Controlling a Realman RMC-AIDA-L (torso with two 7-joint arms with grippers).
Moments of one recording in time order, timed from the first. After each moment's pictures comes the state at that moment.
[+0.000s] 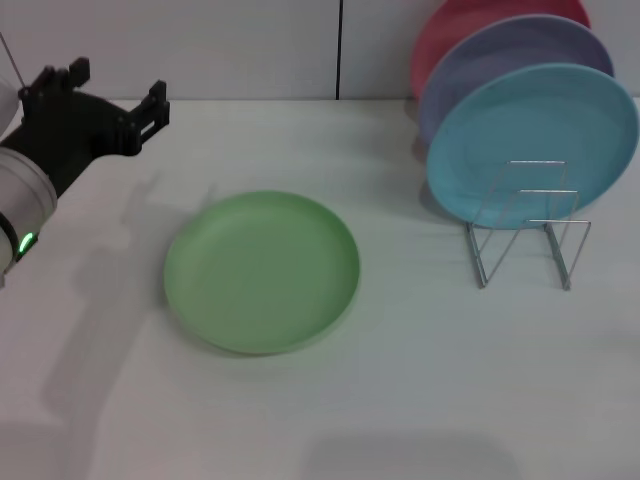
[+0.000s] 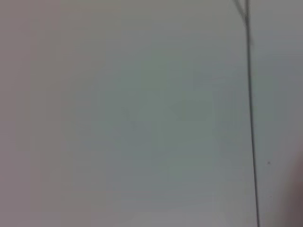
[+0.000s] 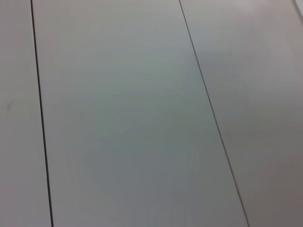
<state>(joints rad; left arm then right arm) 0.04 -2.06 -1.30 -1.60 2.62 -0.11 0.43 0.25 2.09 -0.20 0.20 -0.68 -1.73 0.18</state>
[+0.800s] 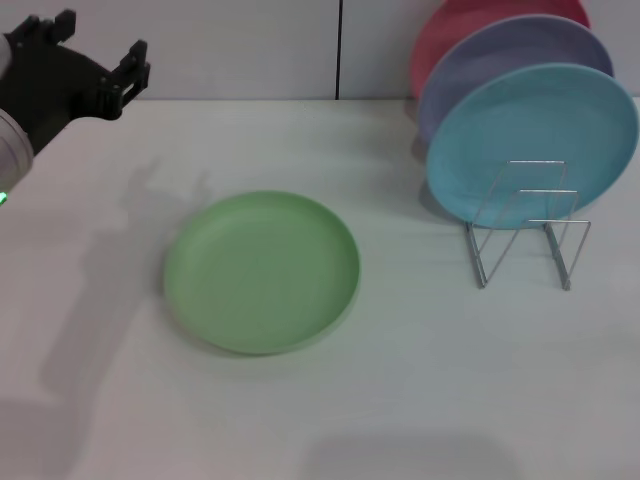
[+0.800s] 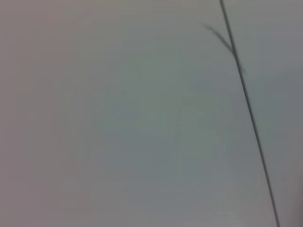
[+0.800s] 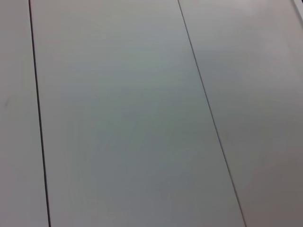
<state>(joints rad) 0.01 -2.07 -1.36 -1.70 2.70 -0.24 0.47 0.24 2.09 -0.20 0.20 -0.68 -1.73 0.18</state>
